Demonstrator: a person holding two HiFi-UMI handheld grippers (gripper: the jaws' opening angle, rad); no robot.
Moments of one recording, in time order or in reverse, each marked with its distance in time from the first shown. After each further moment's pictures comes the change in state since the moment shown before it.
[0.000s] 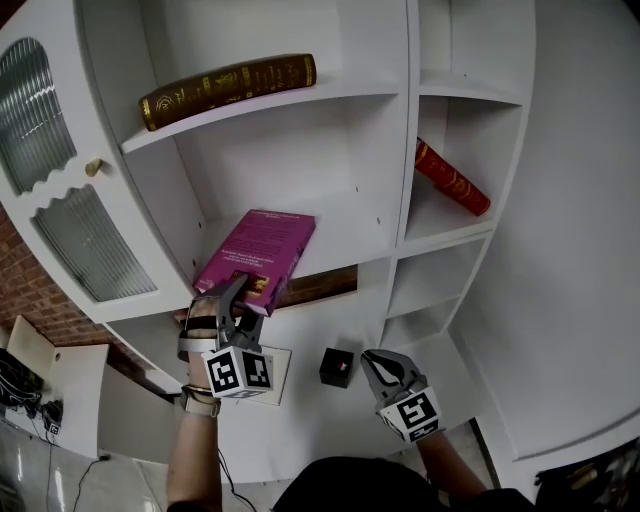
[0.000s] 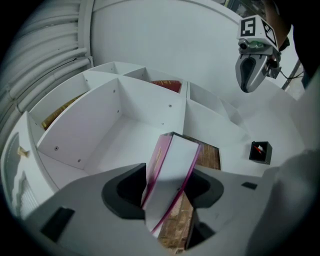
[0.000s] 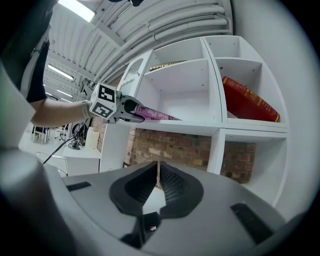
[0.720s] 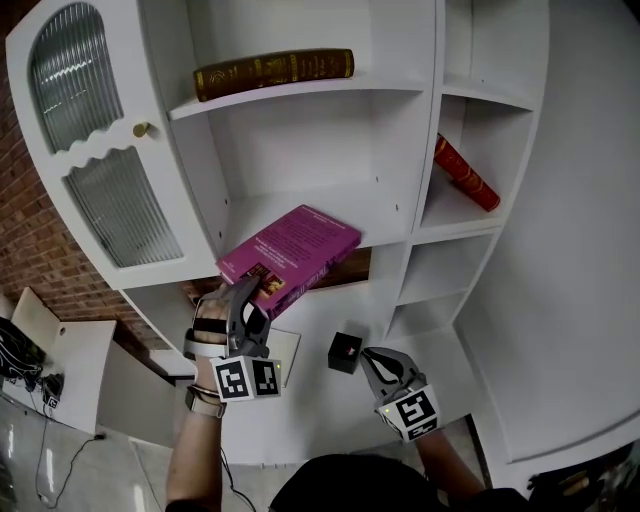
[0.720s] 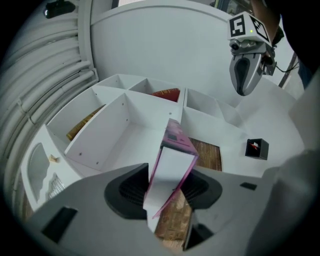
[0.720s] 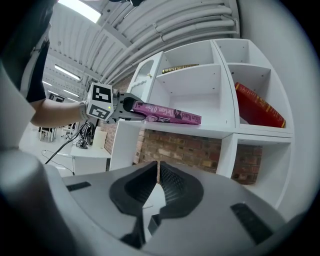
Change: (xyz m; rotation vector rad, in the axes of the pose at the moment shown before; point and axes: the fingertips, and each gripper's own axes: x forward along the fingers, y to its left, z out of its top) left arm -0.072 -0.004 0.003 0.021 -0.018 0.077; right arm -0.015 0.051 0.010 -0.029 -0.003 0.061
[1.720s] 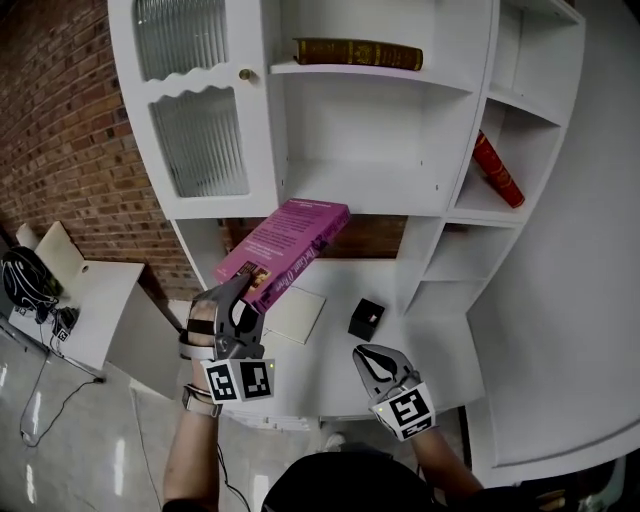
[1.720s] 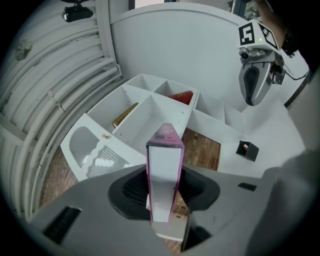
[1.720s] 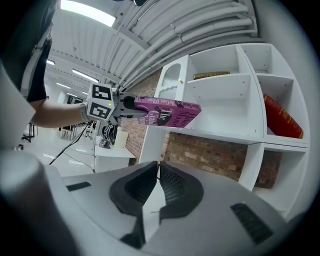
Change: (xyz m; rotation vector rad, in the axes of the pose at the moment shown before) left arm -0.169 0.017 -0.037 -0.139 0.104 0.145; right arm -0.043 0.129 0.028 -0.069 0.010 0.184
